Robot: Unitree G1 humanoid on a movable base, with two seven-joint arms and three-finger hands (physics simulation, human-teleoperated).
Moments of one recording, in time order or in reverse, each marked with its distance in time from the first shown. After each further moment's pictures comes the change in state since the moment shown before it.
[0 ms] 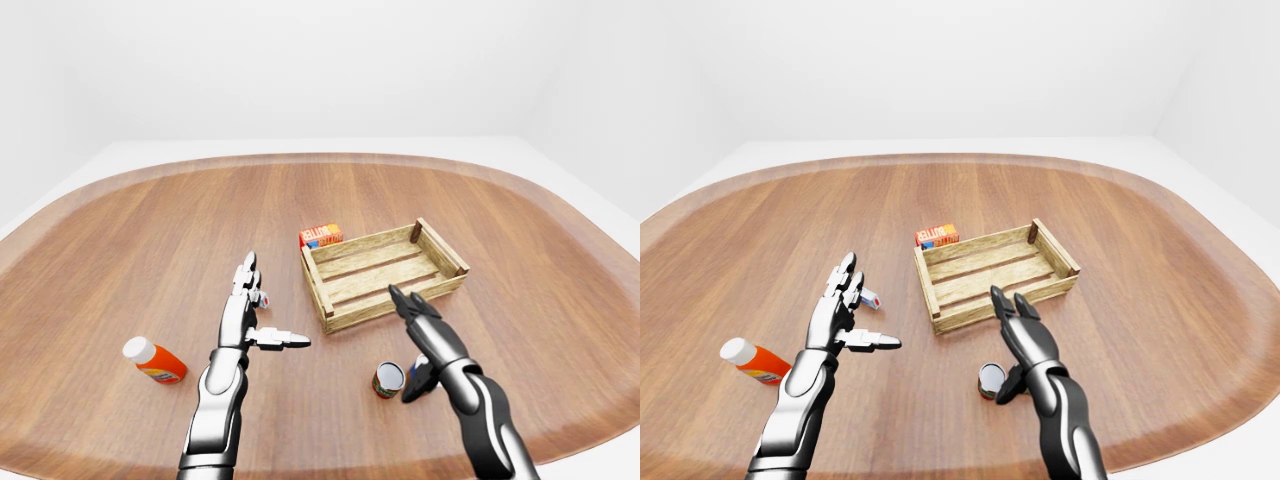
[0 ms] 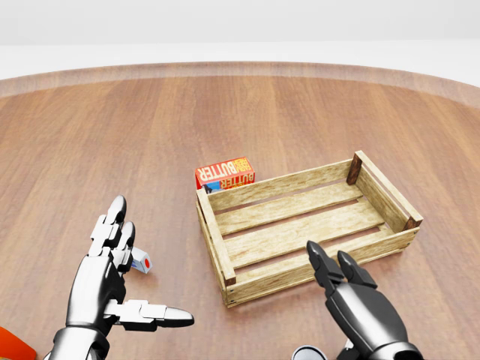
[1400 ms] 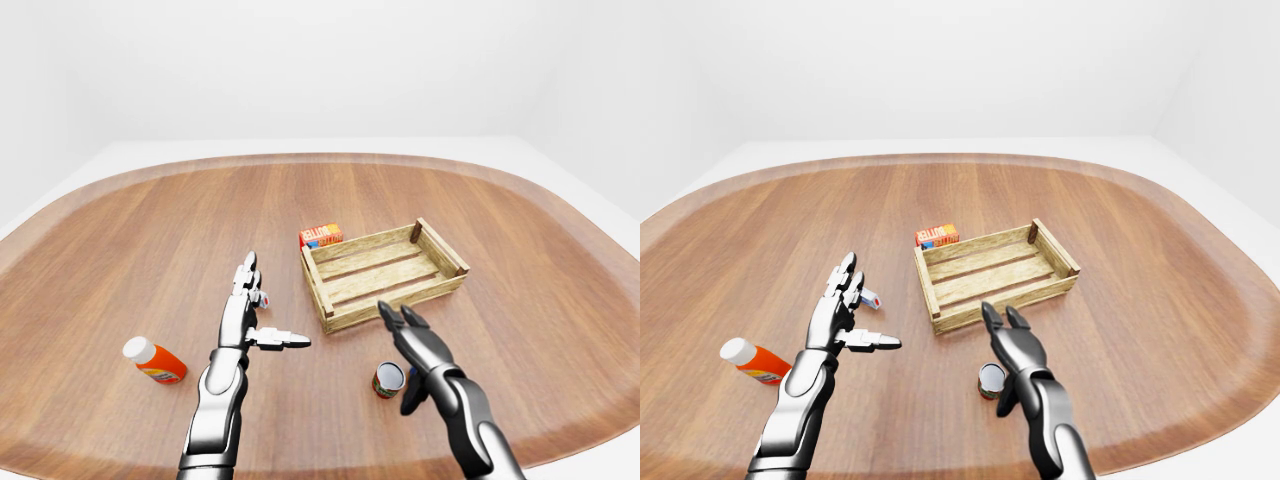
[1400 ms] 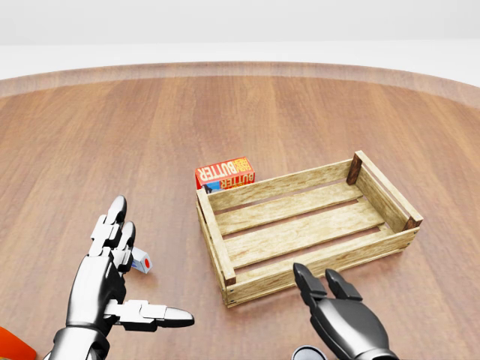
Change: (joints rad) left arm 0.001 0.000 -0.001 -0.003 0.001 0.003 -0.001; right arm -0.022 -0.005 0.074 0.134 -0.138 0.007 -0.027
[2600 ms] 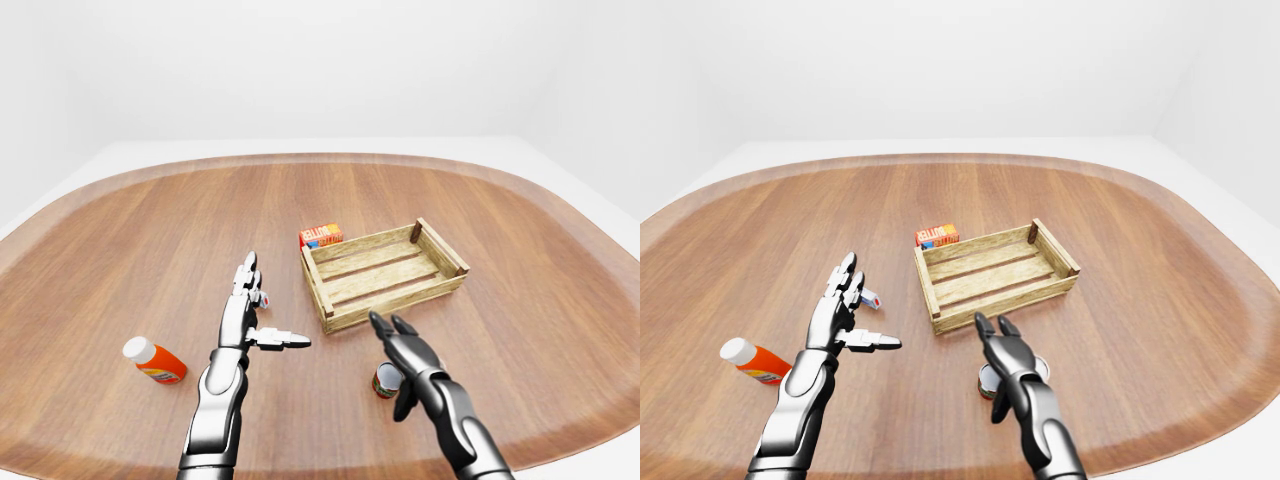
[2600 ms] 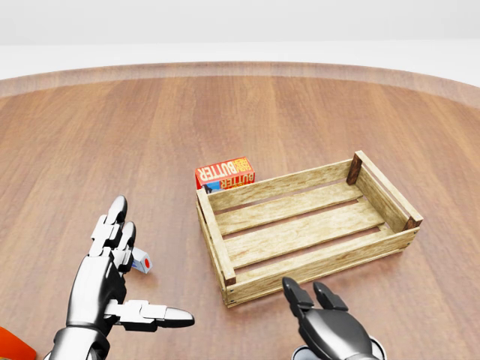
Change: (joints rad) left arm -0.001 0.000 0.000 0.002 -0.001 -0.001 -0.002; right arm -0.058 -0.001 0.043 0.204 -0.002 -0.027 -0.085
